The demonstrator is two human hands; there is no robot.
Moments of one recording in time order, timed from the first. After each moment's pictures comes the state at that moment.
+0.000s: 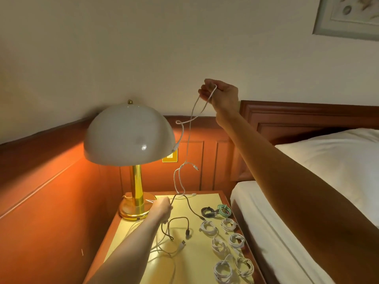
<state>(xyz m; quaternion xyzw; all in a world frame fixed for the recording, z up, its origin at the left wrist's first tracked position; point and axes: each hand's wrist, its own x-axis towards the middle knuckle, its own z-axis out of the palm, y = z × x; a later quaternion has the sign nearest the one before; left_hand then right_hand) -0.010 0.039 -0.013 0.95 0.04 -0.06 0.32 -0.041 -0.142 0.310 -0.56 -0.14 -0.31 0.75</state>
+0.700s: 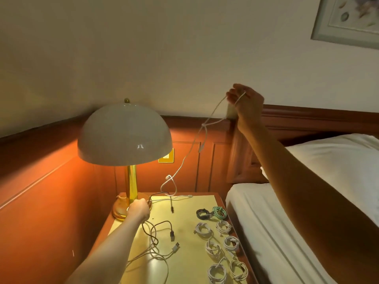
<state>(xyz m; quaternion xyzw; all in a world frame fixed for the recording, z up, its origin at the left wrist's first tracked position) 0.002 0.086 -0.024 0.99 0.09 -0.03 0.13 -0.041 -0.207 0.299 -0.54 -0.11 -0.38 0.74</state>
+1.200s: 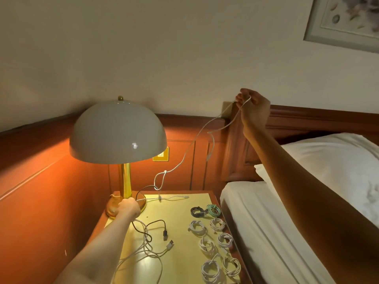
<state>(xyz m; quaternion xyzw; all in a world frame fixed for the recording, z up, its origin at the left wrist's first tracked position) -0.001 0.093 -0.021 0.98 0.14 -0.05 0.11 -0.056 -0.238 0.282 -0.63 -0.05 -0.46 0.62</state>
